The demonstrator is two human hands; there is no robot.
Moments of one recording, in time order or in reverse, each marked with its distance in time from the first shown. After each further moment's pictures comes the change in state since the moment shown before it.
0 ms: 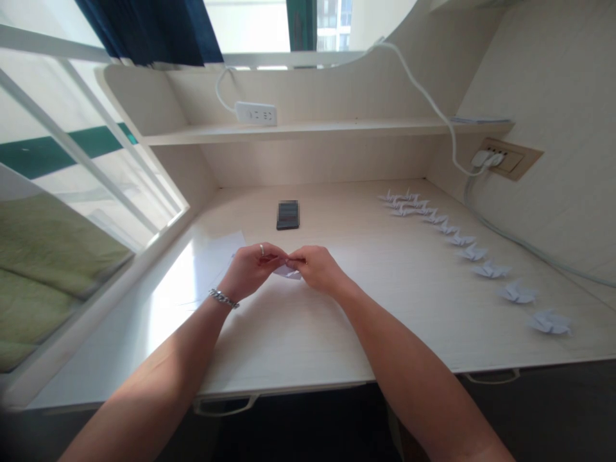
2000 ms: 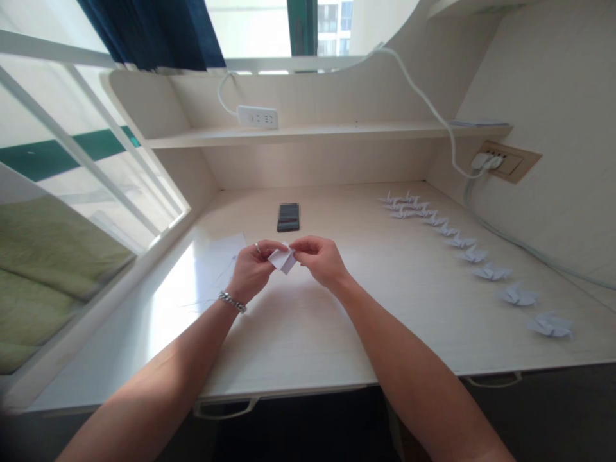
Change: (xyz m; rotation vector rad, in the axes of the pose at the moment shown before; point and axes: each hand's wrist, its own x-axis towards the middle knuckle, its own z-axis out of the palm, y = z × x) left_hand 0.004 -0.006 0.018 -0.476 0.167 -0.070; right_hand 0.006 -0.005 0.001 0.597 0.251 0.163
